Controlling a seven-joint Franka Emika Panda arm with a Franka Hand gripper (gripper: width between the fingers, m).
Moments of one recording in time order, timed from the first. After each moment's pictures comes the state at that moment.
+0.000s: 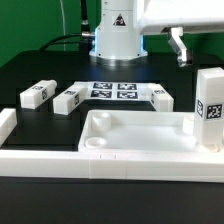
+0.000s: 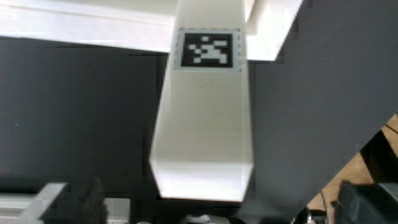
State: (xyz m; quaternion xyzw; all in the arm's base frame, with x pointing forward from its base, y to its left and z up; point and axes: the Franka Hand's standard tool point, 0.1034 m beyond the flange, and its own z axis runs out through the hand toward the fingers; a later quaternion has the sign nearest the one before) arm 0.635 0.089 0.150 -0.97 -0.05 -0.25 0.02
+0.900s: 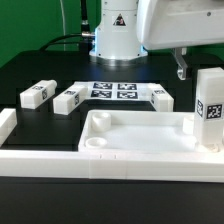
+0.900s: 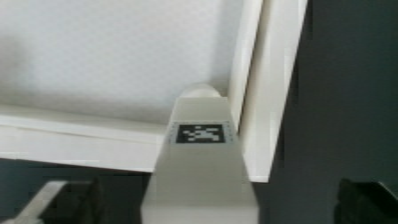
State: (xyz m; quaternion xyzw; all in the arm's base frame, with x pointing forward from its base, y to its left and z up) arm 0.639 0.090 0.134 -1.00 -0.06 0.05 0.04
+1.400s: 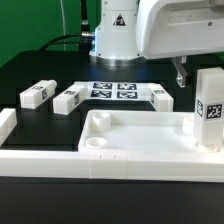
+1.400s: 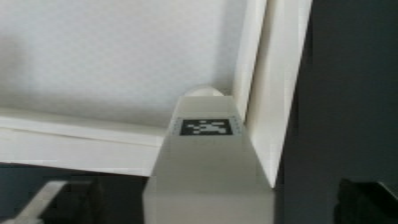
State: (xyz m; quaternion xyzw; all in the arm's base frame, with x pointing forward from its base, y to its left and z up) arm 0.645 0.091 0.126 -1.00 -0.06 0.07 0.04
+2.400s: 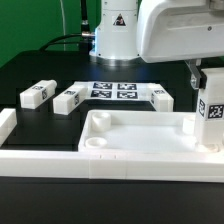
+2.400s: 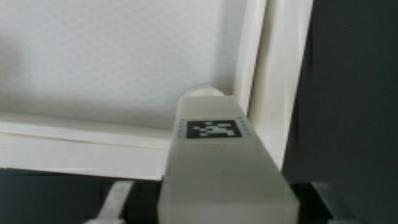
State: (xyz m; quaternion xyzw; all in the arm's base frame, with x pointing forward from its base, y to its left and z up) arm 0.645 0.091 0.123 -1.00 -0.02 0.06 0.04
